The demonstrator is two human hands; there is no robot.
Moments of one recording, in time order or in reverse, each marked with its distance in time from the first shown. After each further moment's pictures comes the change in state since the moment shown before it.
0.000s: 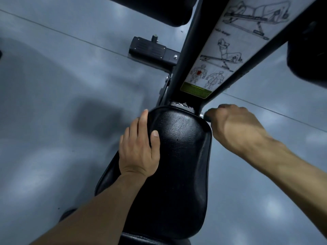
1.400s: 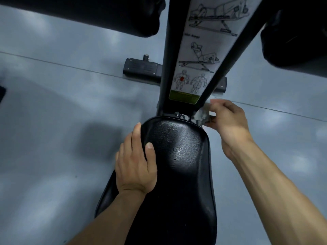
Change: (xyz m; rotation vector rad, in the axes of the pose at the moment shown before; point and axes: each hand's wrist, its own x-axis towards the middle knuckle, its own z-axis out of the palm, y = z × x) left_hand -0.001 -0.002 0.005 -0.043 0.033 0.020; right_hand 0.026 -0.004 0.043 1.773 0.457 0.550
